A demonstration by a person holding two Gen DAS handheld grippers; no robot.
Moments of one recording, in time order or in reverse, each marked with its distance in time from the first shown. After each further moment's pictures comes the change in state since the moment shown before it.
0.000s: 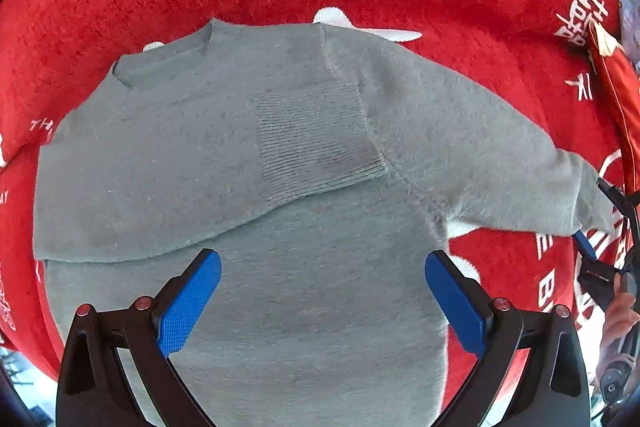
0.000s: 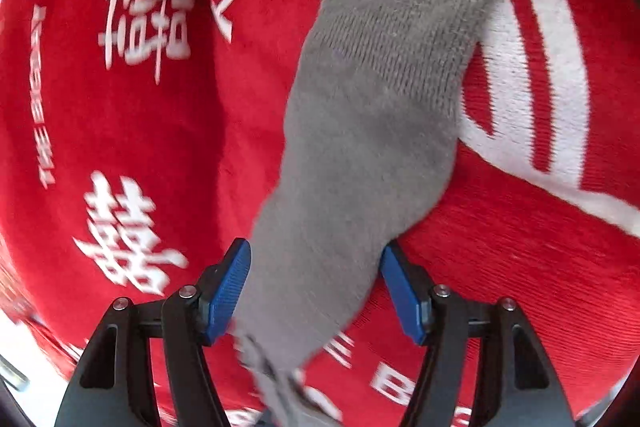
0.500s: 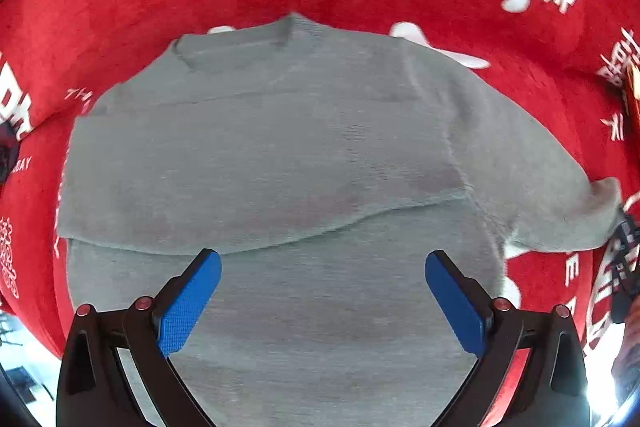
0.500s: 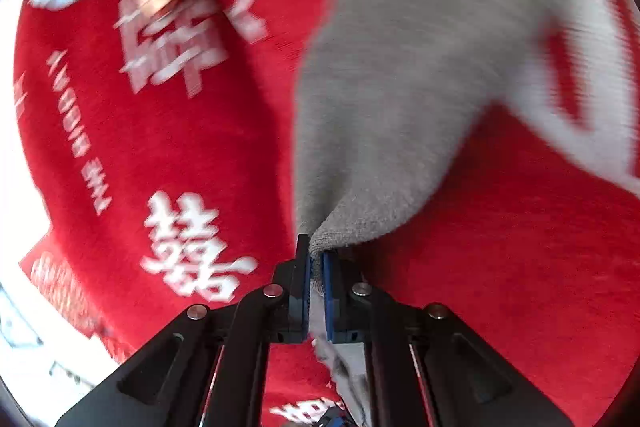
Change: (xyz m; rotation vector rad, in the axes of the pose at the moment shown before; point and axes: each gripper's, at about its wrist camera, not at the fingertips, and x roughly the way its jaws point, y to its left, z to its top) left arm -0.005 0.057 0.001 -0.116 -0.018 0.084; right arm 0.021 0.012 0.009 0.046 0.100 0.268
